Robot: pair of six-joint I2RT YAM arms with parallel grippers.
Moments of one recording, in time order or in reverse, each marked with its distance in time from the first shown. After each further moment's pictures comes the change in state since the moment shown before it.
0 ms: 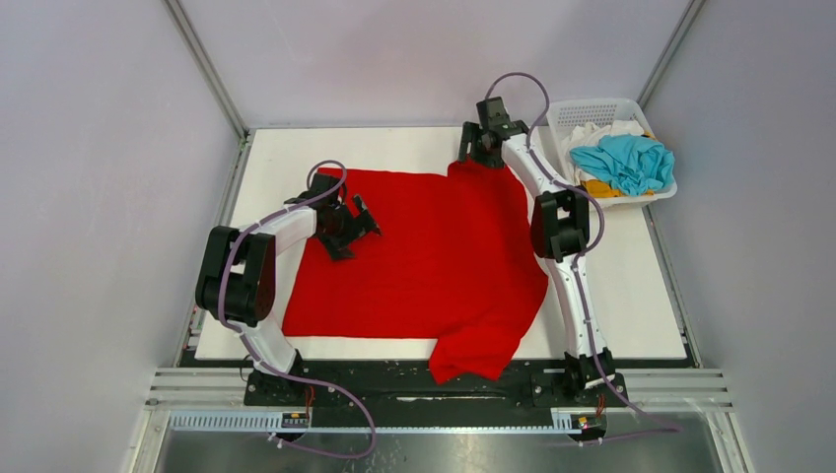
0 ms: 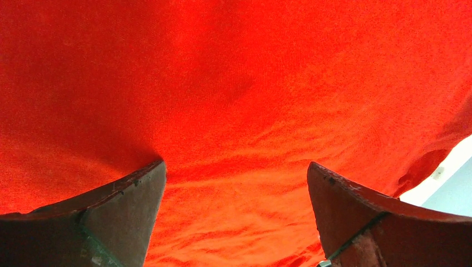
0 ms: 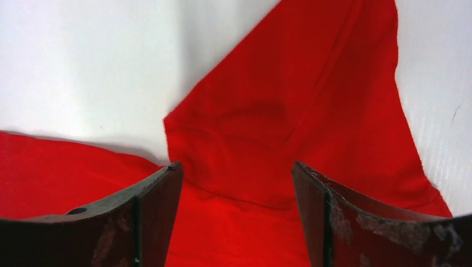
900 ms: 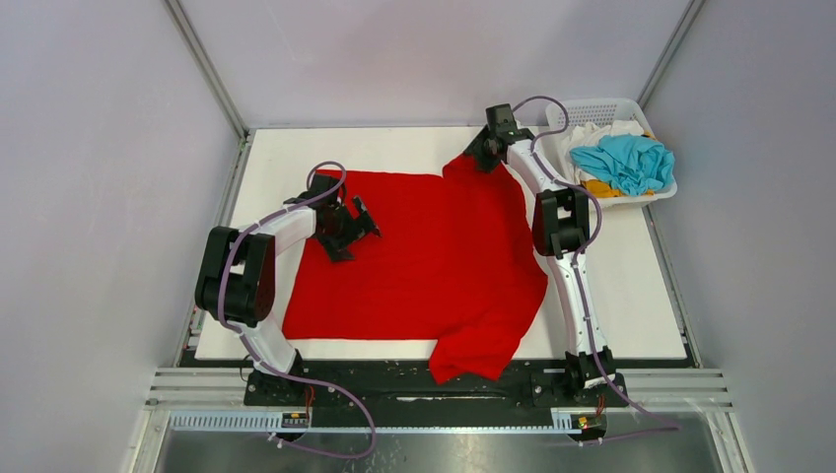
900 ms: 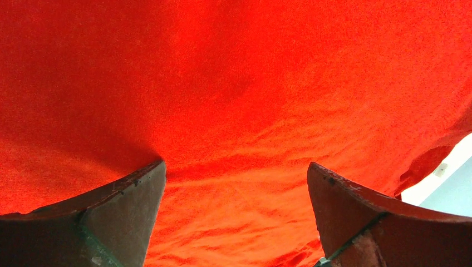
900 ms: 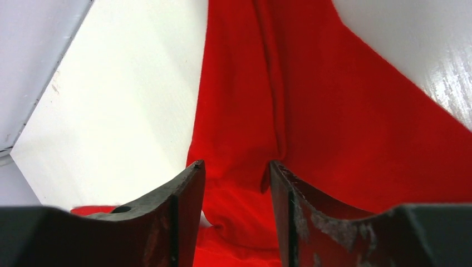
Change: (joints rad) left arm 0.000 -0.004 -0.001 -0.020 0.009 0.000; right arm -0.047 0.095 0.006 0.108 -0.079 0.504
